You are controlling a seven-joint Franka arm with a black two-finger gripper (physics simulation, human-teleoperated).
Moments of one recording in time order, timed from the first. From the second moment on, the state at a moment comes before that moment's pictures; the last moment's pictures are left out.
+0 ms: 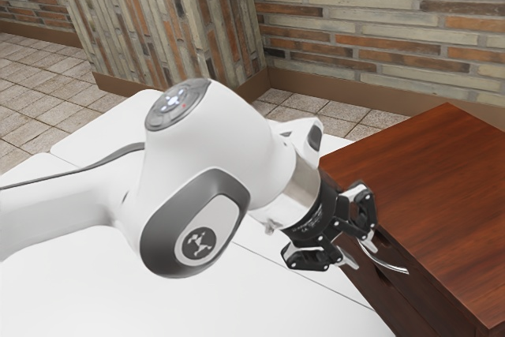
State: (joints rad) arm 0.17 -0.23 -0.56 -2.09 -0.27 2.41 -1.27
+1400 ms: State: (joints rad) arm 0.17 -0.34 -0.56 -2.20 -0.27 2.41 -1.25
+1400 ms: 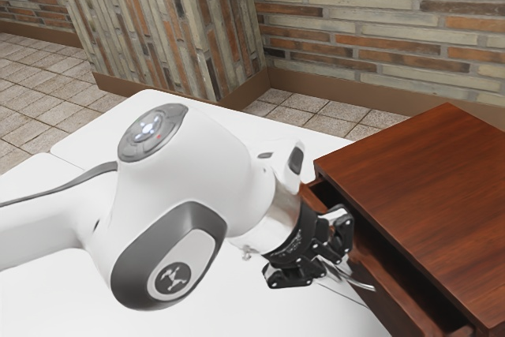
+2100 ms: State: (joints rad) arm 0.16 -0.42 -0.56 -2.28 -0.28 2.39 -1.25
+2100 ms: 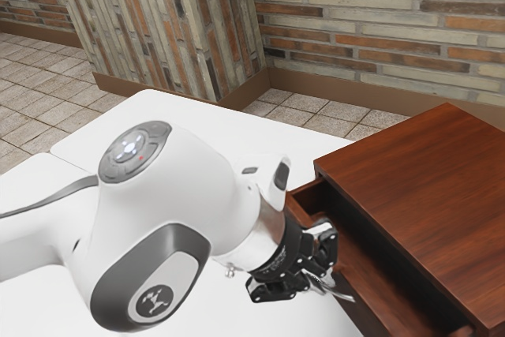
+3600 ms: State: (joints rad) arm 0.16 -0.60 -0.53 -2.36 -0.30 2.29 -1.25
